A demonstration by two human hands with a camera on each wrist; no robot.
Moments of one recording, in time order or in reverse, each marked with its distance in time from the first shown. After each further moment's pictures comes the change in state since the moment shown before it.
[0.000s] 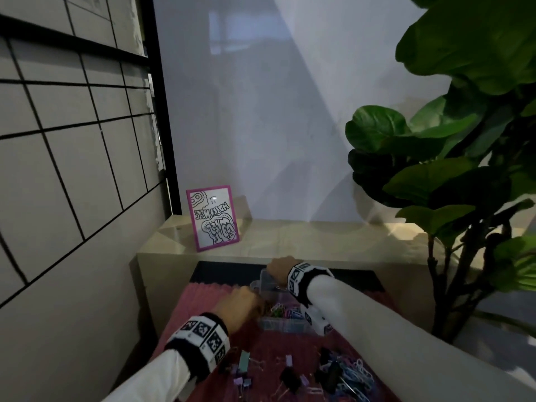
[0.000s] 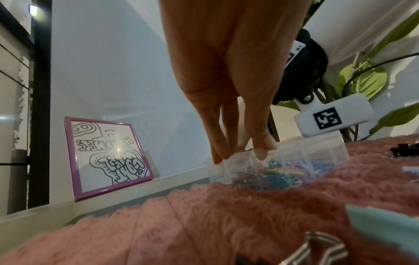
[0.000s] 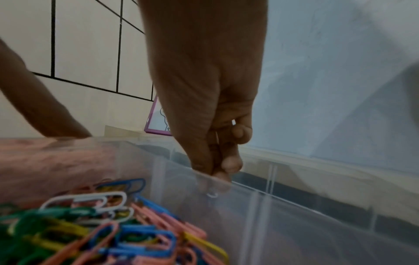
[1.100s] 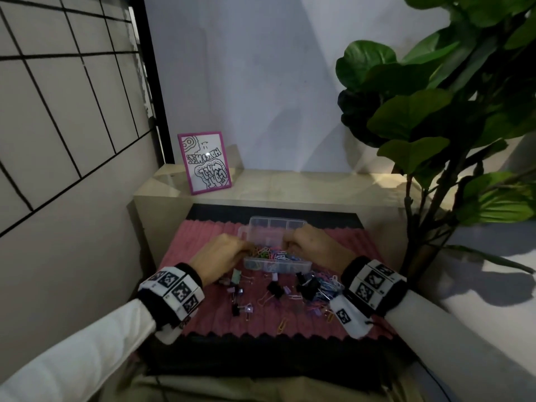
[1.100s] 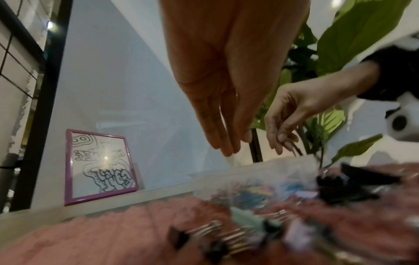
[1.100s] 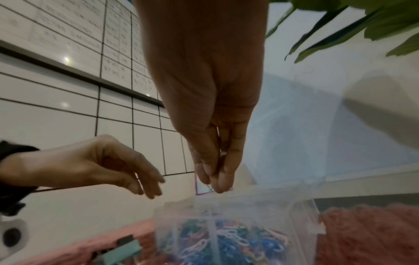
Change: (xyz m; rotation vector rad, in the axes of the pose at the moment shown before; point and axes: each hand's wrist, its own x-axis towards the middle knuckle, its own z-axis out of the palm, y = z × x) left_hand -0.078 0.039 -0.011 -0.072 0.222 0.145; right_hand -0.158 0.004 0.045 0.350 0.345 -0.248
